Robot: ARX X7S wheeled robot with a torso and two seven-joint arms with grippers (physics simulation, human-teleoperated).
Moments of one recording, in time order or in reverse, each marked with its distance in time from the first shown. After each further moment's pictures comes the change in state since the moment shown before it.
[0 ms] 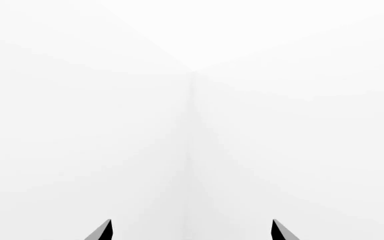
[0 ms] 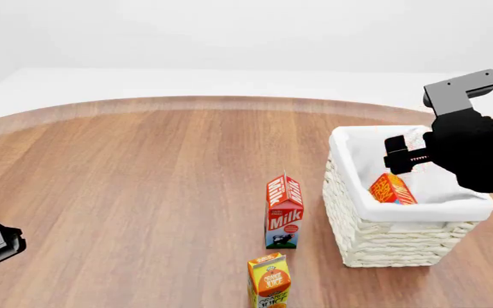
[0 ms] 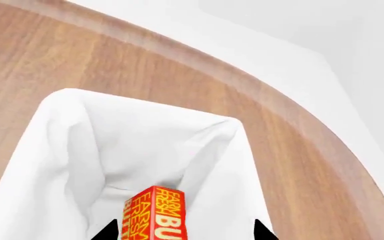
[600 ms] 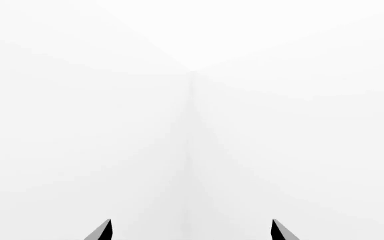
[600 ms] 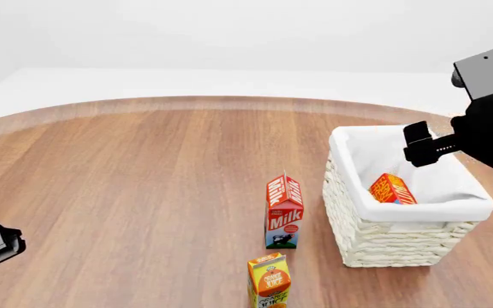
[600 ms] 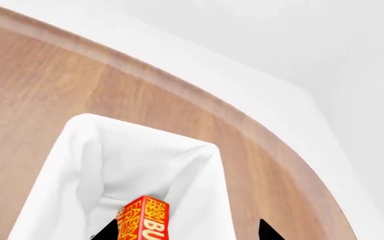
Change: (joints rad) left arm 0.006 -0.001 -0.001 0.004 0.000 0.005 -0.001; right arm 0.097 0.196 0.062 -0.376 0.117 0.143 0.131
